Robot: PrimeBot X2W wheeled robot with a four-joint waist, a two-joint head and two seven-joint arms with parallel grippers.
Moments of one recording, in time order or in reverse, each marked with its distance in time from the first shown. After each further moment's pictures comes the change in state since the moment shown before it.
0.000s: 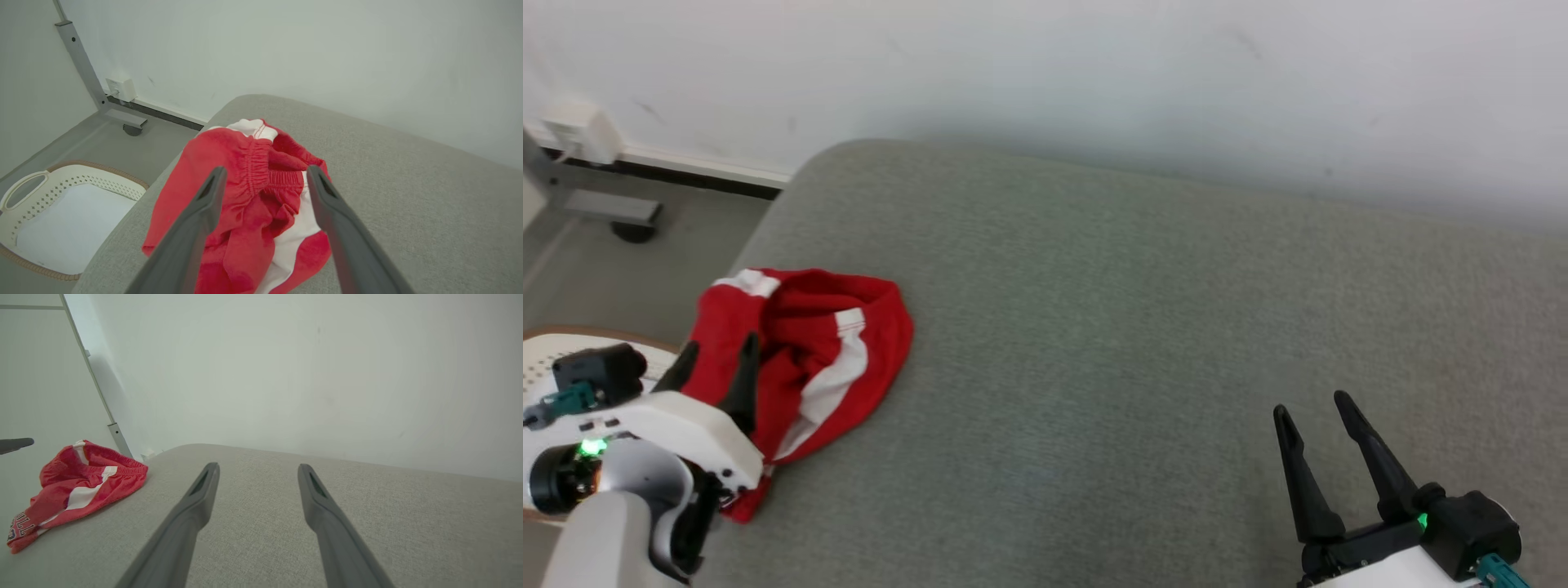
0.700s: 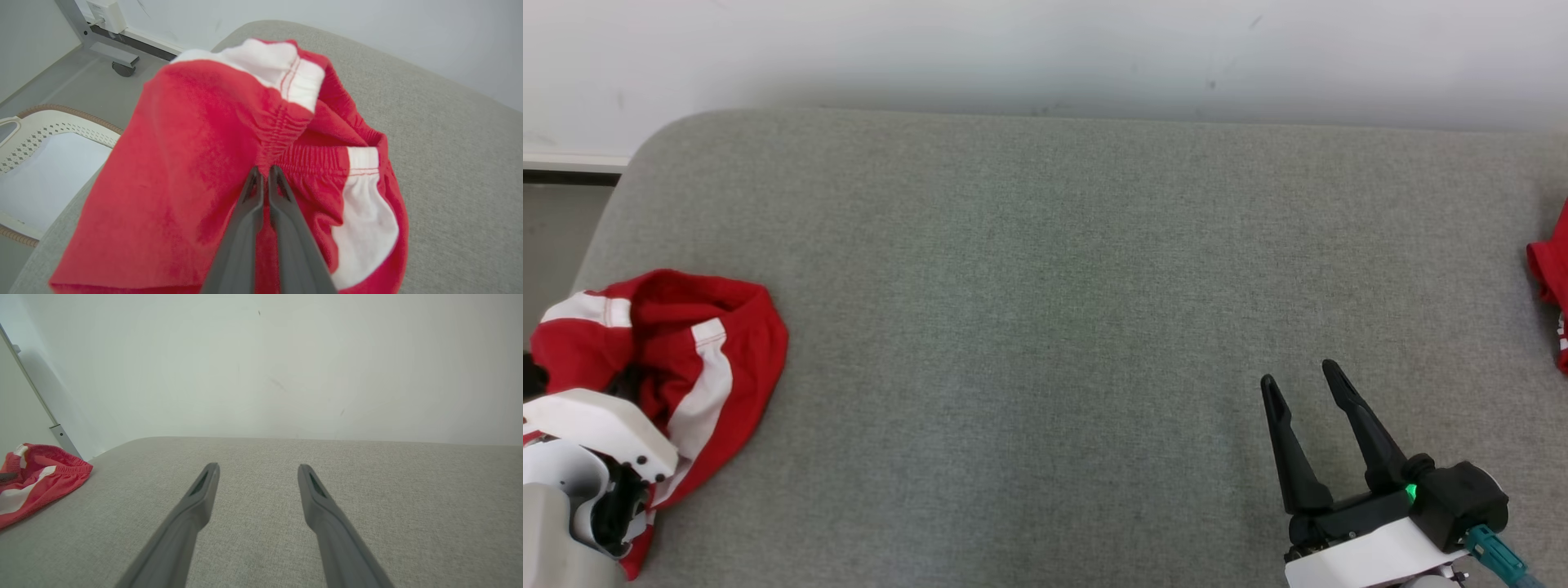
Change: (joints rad) left arm -0.171 0.115 0.057 0.411 -0.061 0.003 -0.026; right arm -0.070 0.018 0.015 0.015 -0.004 0.000 0.000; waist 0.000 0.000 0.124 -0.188
